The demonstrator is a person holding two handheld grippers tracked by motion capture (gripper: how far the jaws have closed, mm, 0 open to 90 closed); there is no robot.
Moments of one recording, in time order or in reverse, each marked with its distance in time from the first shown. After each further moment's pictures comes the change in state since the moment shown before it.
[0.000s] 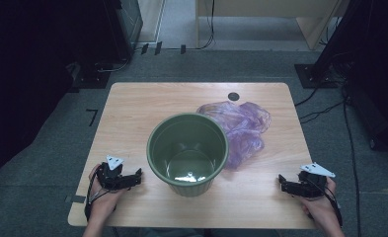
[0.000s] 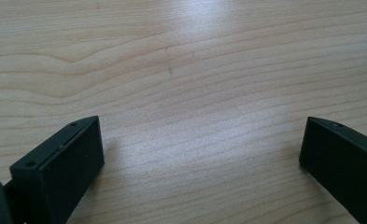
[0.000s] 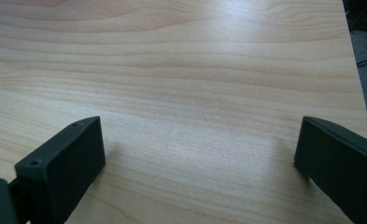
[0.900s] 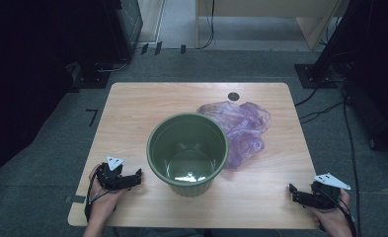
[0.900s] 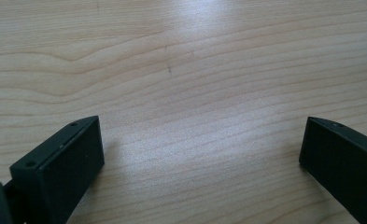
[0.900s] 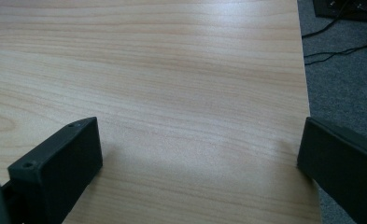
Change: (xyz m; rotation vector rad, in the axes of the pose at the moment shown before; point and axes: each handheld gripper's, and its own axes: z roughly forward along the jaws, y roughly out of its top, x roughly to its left) left arm 0.000 -0.001 -0.001 0.000 0.000 0.000; right arm -0.019 -0.025 -0.025 0.005 -0.024 0.026
